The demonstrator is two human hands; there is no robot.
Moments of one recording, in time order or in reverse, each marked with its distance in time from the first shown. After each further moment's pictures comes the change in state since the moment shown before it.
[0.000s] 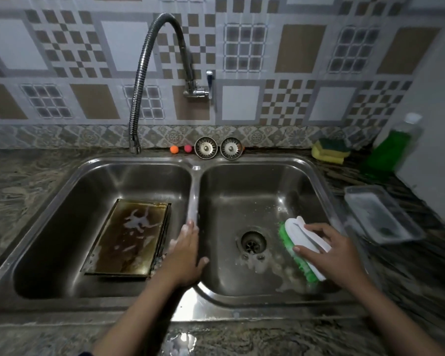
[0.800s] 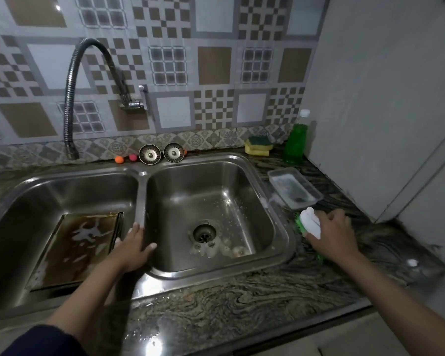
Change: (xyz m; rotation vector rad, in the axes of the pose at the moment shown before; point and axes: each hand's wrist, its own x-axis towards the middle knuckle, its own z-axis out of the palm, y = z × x) left_hand -0.009 0.002 -0.012 0.054 -0.045 -0.043; right_hand -0.058 0.068 -0.124 -0.783 0.153 0.205
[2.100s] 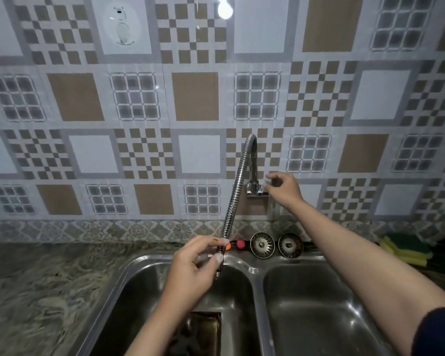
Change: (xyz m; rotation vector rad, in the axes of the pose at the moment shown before) left_hand 0.053 -0.092 -0.225 -0.902 0.717 0.470; right_hand 0.280 -0.530 -0.018 0.878 0.073 -0.388
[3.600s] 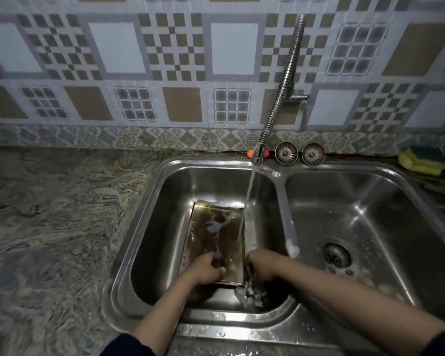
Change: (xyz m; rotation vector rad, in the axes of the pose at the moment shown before) left_hand -0.181 -0.146 -0.030 0.450 -0.671 -0.894; right_hand -0.348 0.050 0.117 -0.793 -1.256 -0.011
